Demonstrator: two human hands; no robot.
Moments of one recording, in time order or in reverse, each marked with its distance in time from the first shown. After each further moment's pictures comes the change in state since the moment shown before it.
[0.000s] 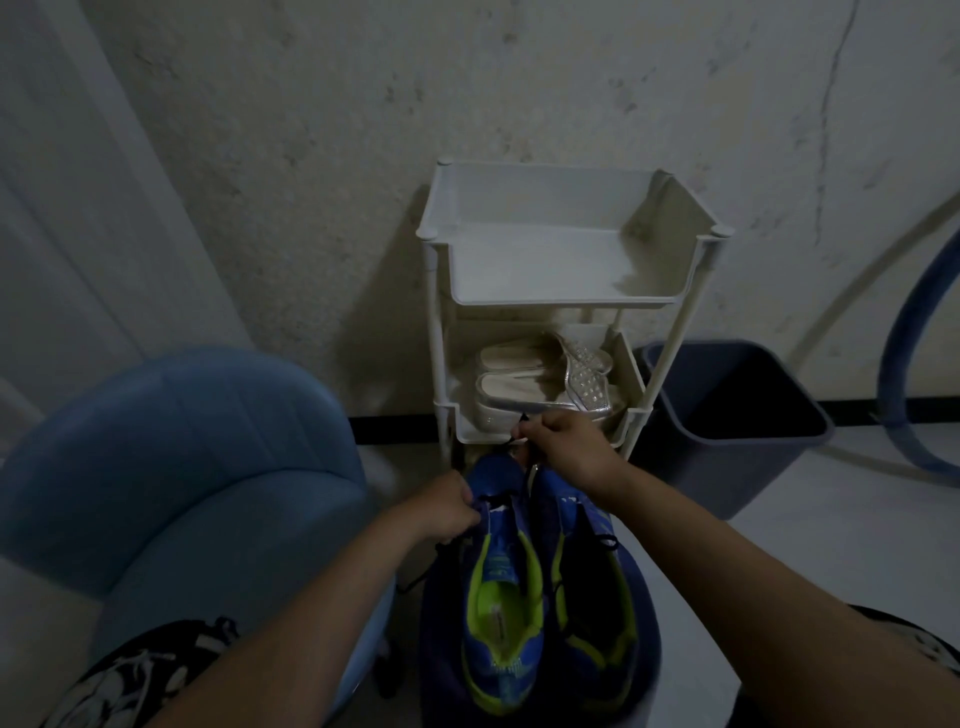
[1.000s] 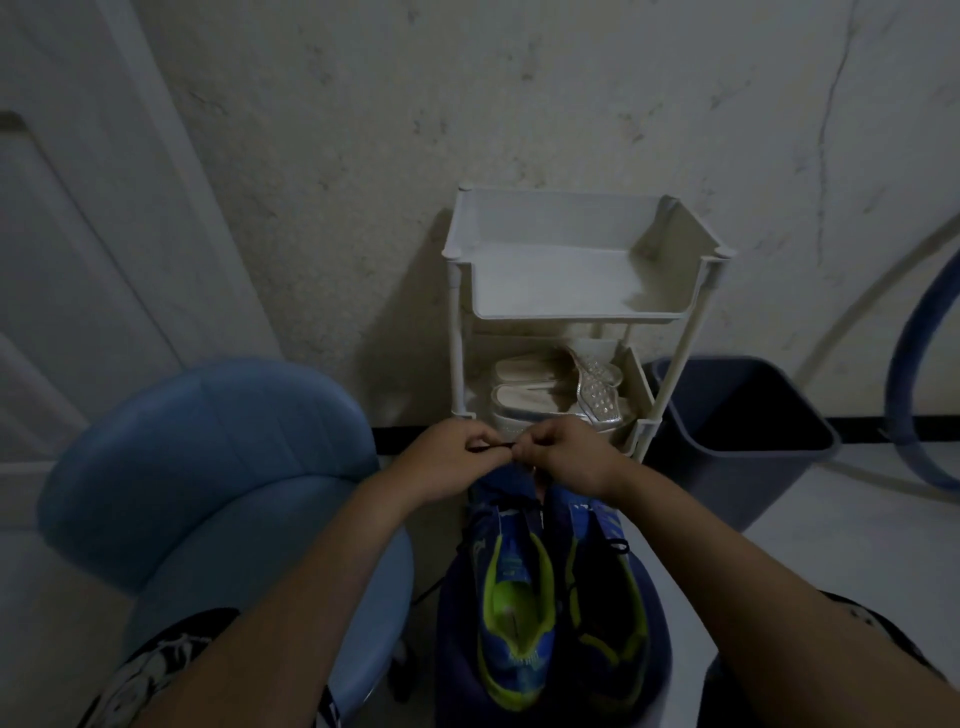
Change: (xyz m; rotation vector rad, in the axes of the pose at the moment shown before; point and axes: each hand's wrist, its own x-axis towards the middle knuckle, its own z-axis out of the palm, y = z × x) left_hand -0.048 0.029 -0.065 -0.136 0.214 0.403; right_hand -0.017 -0.026 0.004 -0.308 -0.218 -0.146
